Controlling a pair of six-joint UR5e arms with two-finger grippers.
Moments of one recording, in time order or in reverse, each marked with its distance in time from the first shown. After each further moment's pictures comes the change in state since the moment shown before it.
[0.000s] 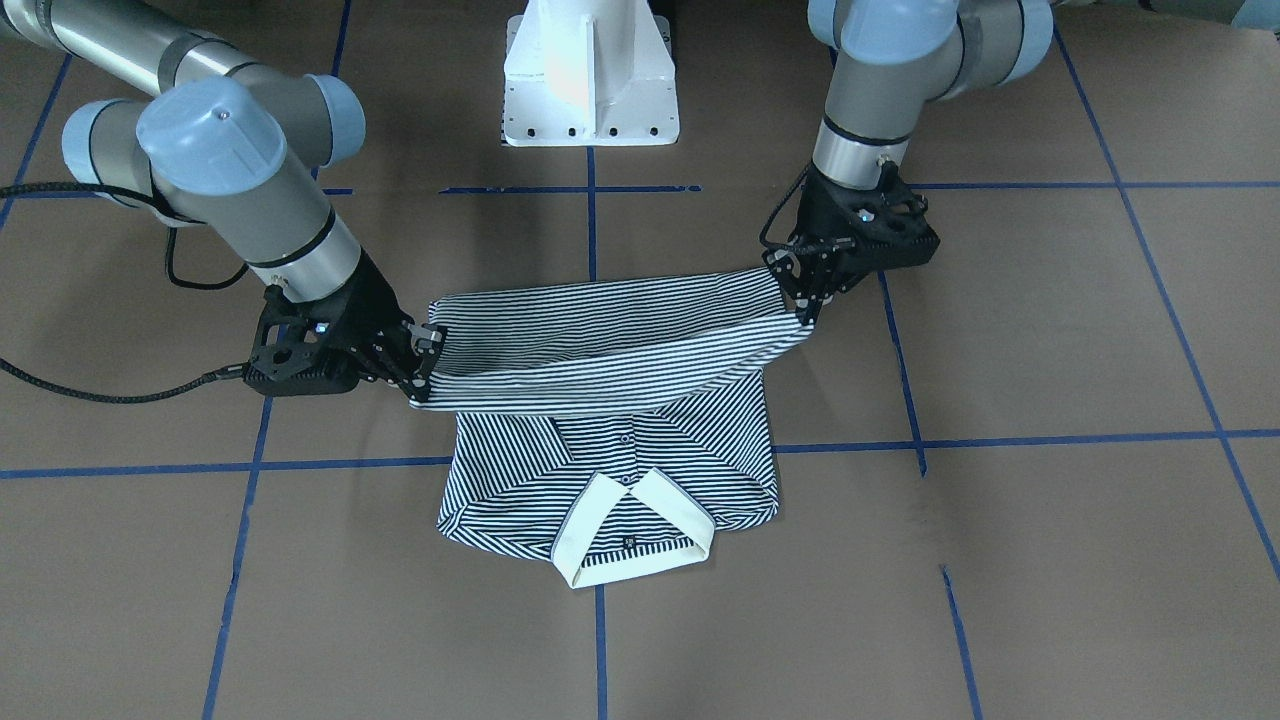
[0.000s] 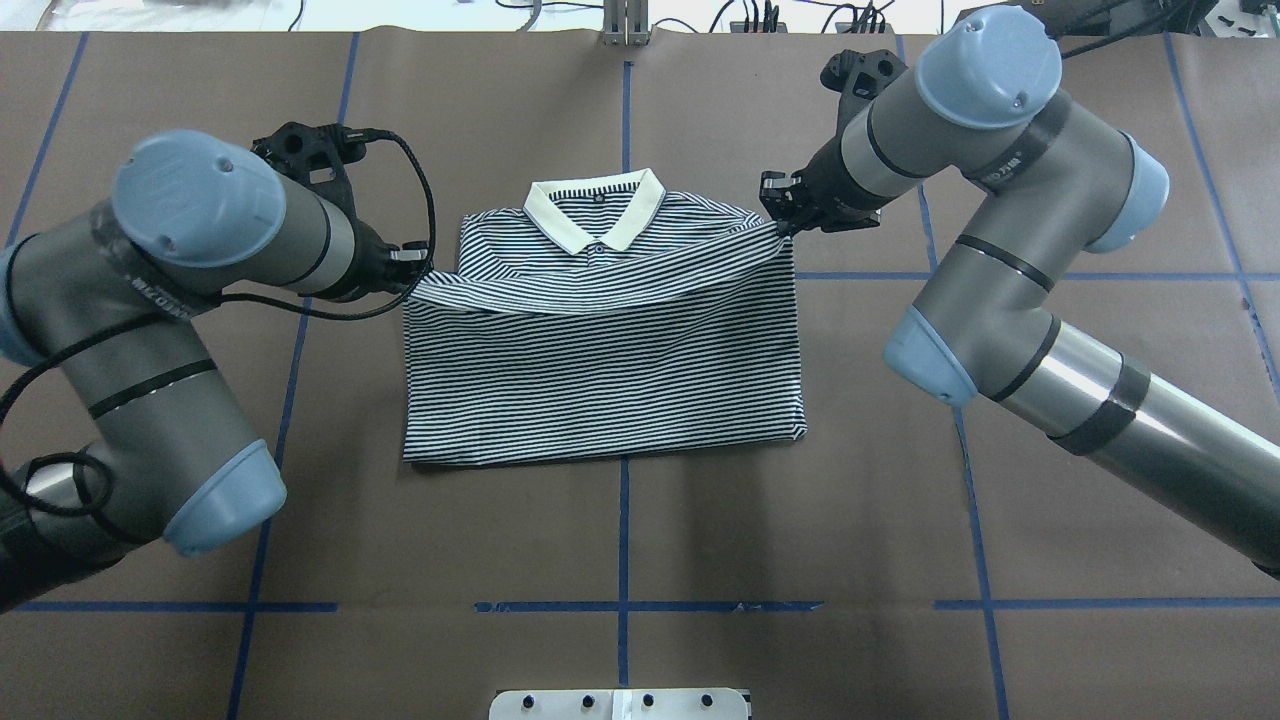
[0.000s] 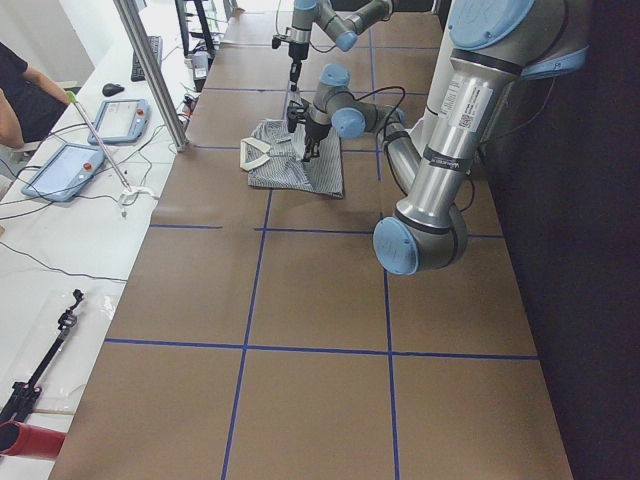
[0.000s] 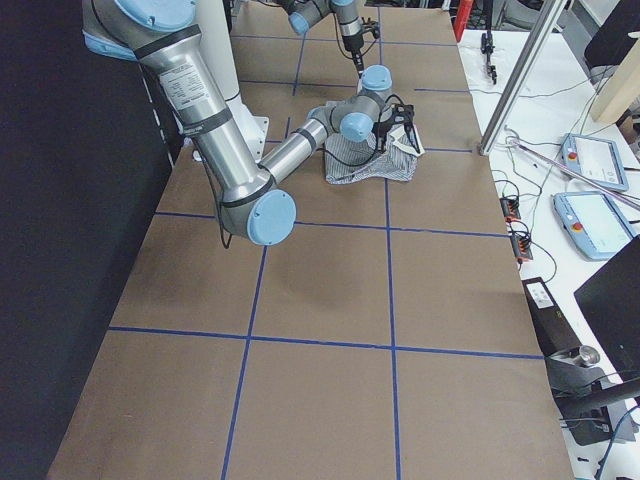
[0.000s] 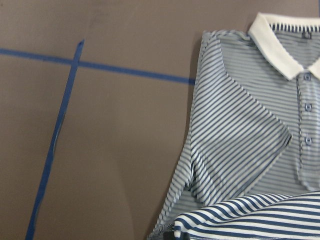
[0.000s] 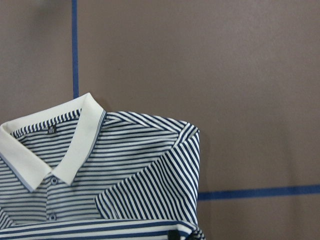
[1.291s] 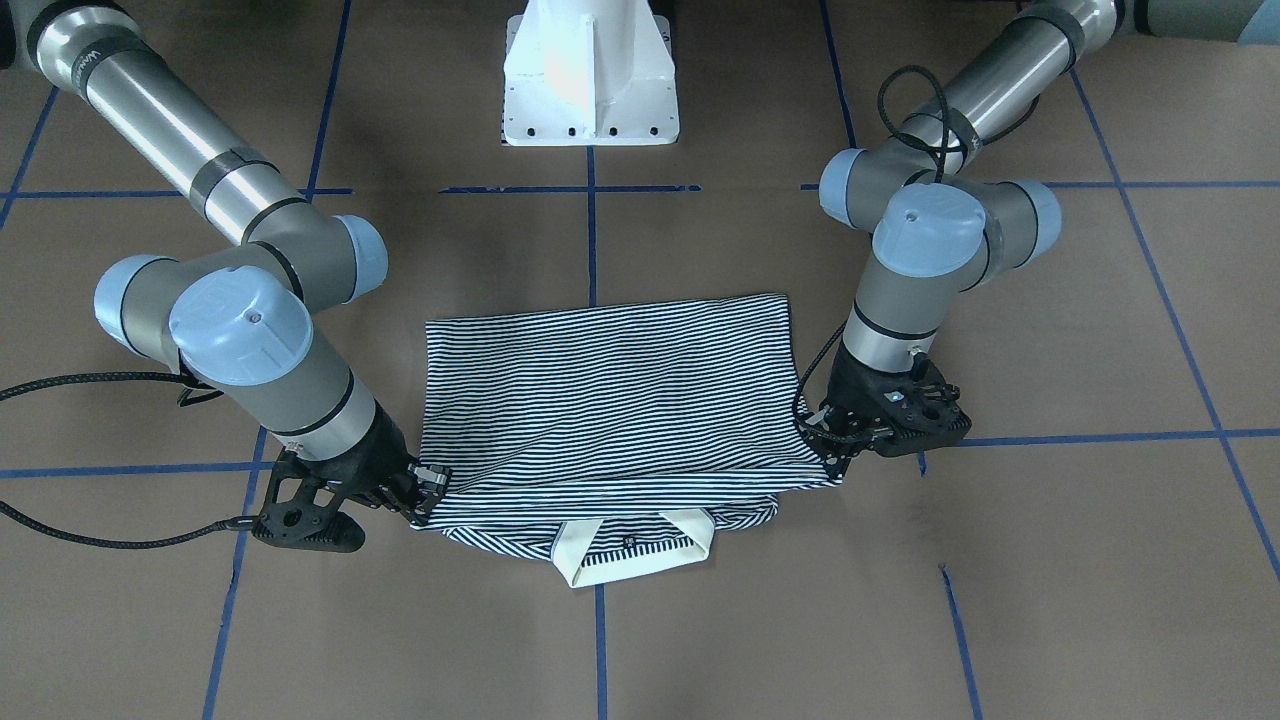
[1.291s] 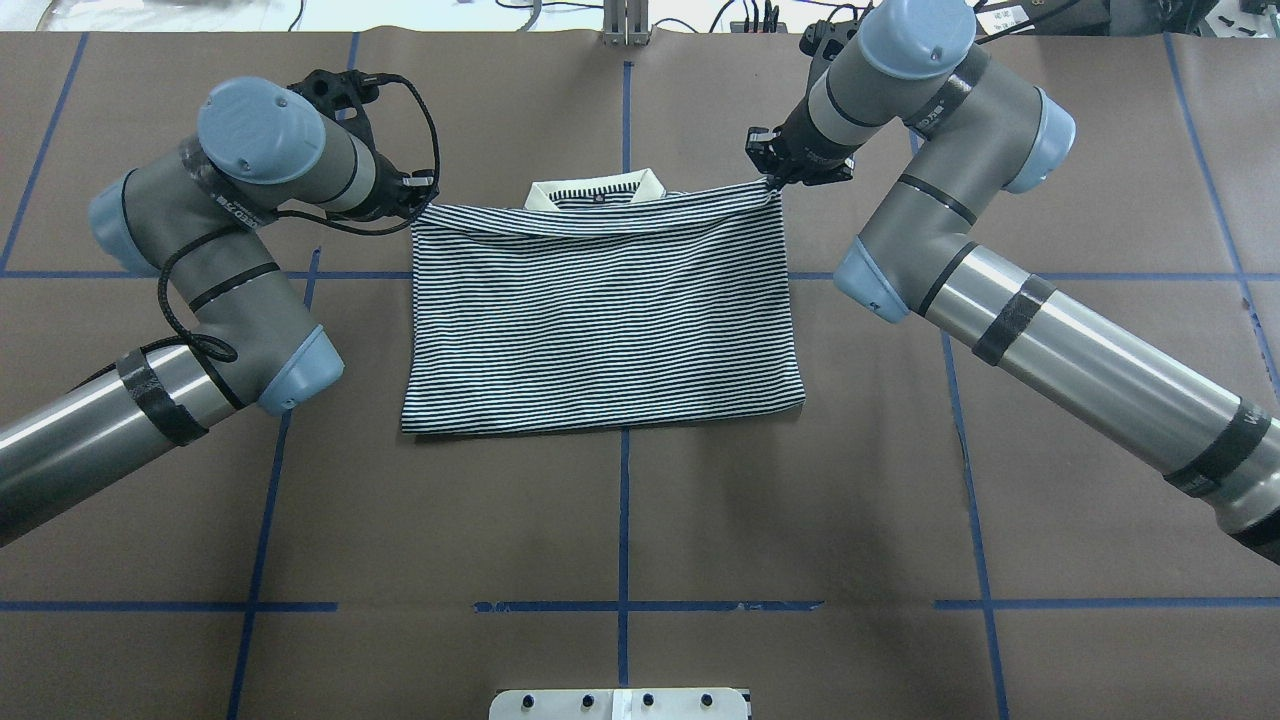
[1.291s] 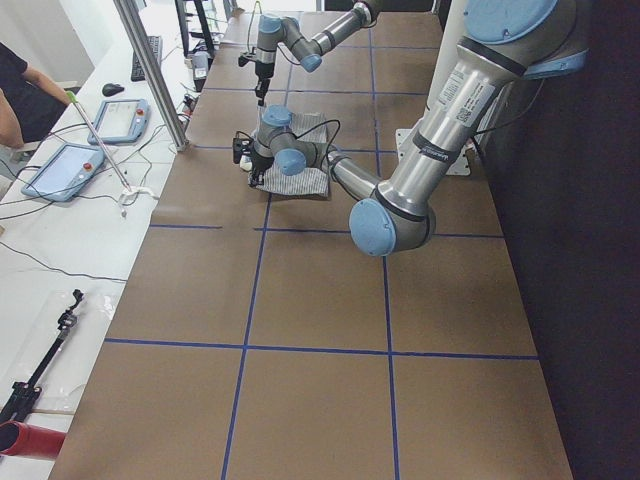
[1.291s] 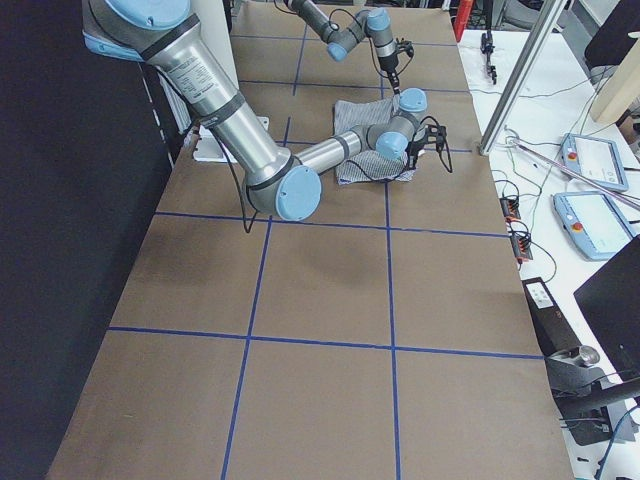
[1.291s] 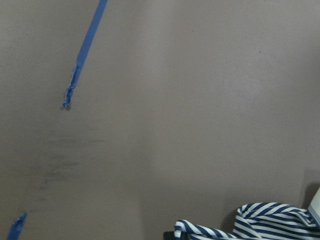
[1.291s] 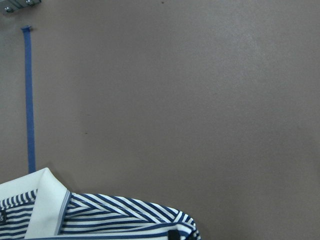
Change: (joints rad) left arm -0.081 -0.123 0.415 -0.313 -0.010 0.023; right arm 0.036 0.155 -0.371 0.162 0.001 -0.002
